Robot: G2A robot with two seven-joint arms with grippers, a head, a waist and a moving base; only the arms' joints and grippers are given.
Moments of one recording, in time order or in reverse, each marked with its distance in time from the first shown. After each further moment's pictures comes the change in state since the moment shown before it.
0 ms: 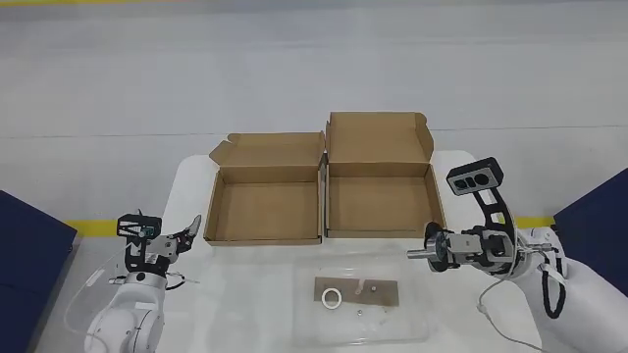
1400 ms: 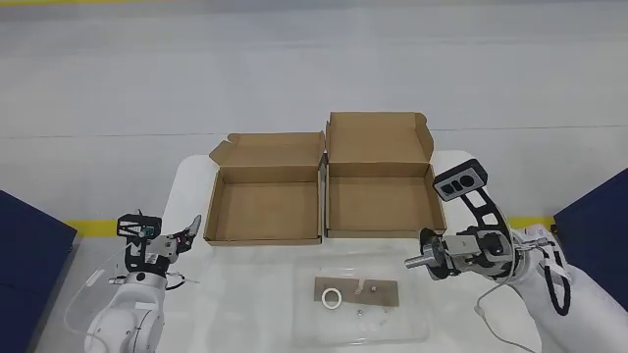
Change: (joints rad) left arm 0.000 0.000 0.000 0.000 0.000 0.000 0.000; right arm -0.080 -0.092 0.129 -0.051 -0.038 0.260 -0.004
